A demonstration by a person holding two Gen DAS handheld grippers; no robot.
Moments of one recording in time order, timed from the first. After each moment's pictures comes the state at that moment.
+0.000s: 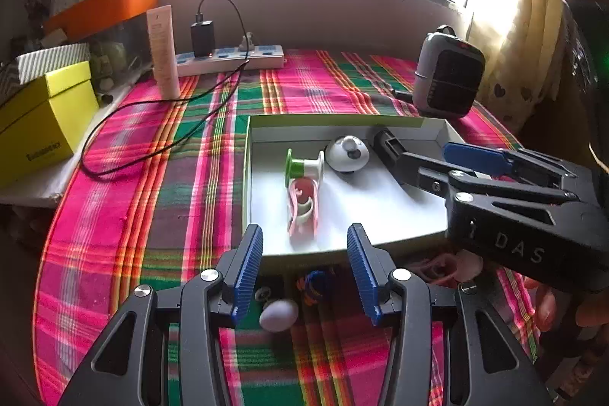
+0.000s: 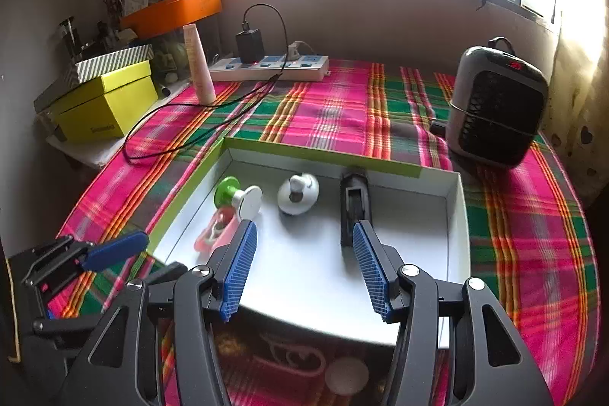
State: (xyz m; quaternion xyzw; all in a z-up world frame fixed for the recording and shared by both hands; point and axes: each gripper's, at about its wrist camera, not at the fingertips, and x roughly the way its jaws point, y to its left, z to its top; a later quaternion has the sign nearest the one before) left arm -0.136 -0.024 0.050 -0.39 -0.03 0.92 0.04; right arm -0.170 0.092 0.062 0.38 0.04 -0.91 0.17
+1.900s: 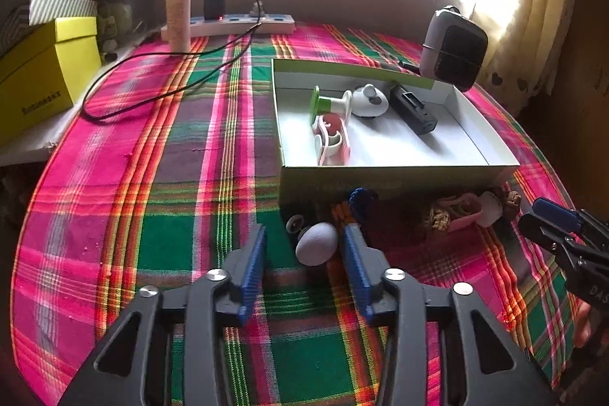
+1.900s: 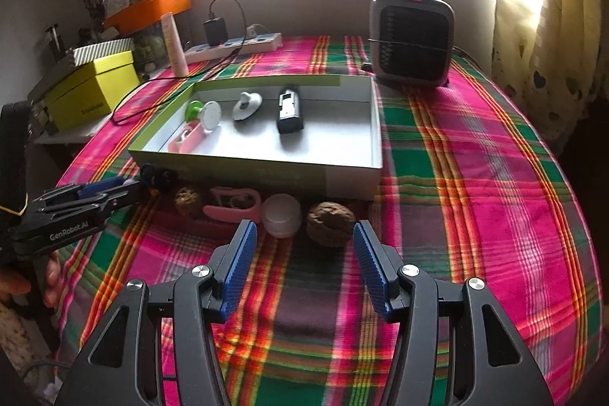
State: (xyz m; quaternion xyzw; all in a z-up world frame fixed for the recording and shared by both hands) left arm -0.113 -0.053 0.011 -0.42 -0.06 0.91 0.05; right arm -0.089 0.161 0.030 0.39 0.00 -0.91 0.12
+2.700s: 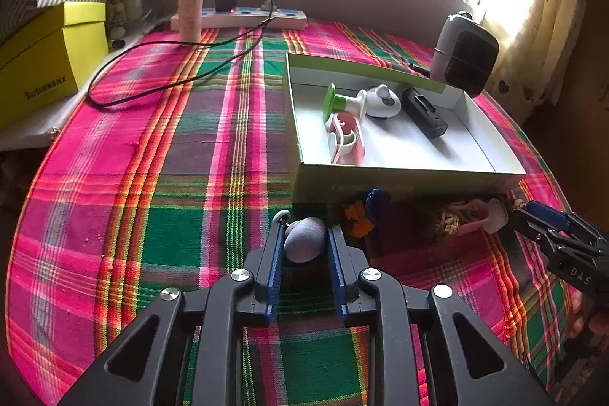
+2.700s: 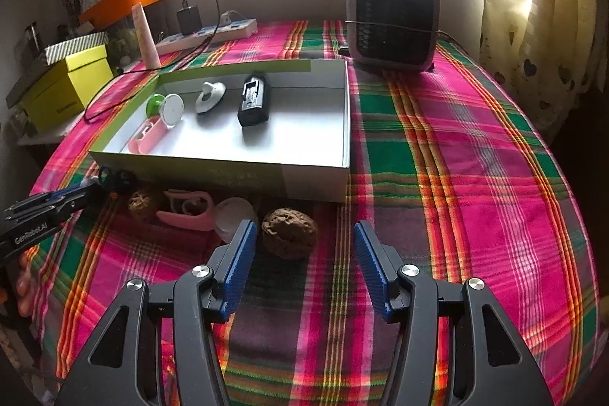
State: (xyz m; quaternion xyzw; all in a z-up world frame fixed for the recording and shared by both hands) left arm -0.115 -0.060 0.008 -0.42 -0.07 0.90 0.04; right arm -0.113 0.169 0.018 0.41 0.02 -0.91 0.09
